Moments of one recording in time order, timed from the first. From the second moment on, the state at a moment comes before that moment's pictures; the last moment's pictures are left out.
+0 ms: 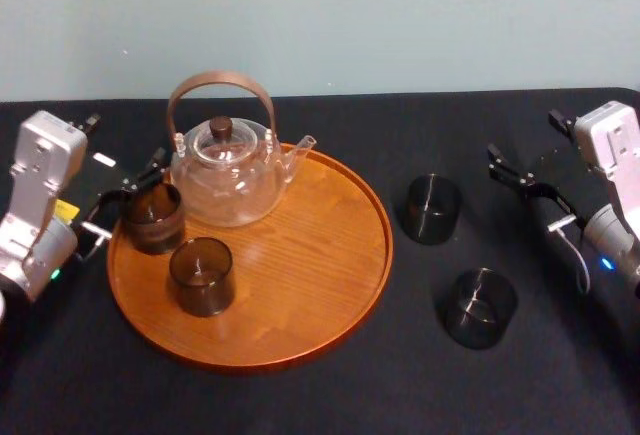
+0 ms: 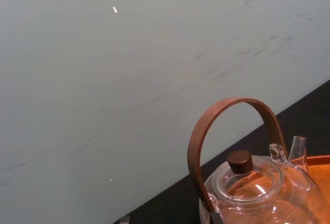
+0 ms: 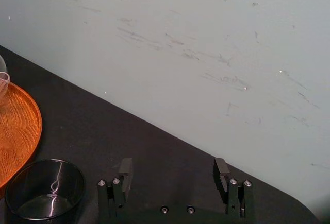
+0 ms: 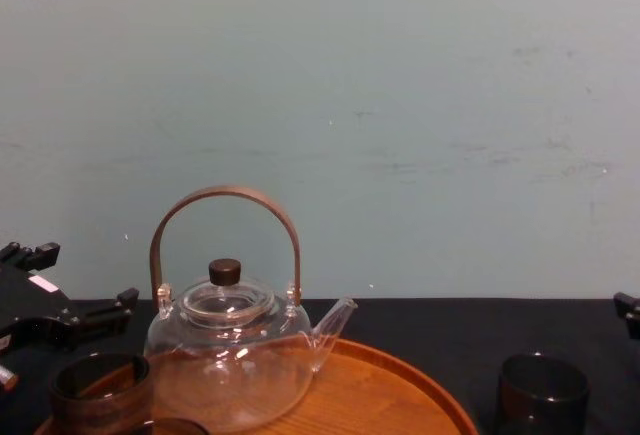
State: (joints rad) left arm -0.20 0.60 0.45 -1.41 -0.25 -0.12 0.03; right arm 0.20 0.60 -0.45 -1.41 0.25 -0.12 -0.03
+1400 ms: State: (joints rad) left arm -0.20 0.60 0.45 -1.41 -0.25 -0.12 0.03; right arm 0.20 0.60 -0.45 -1.41 0.25 -0.12 -0.03
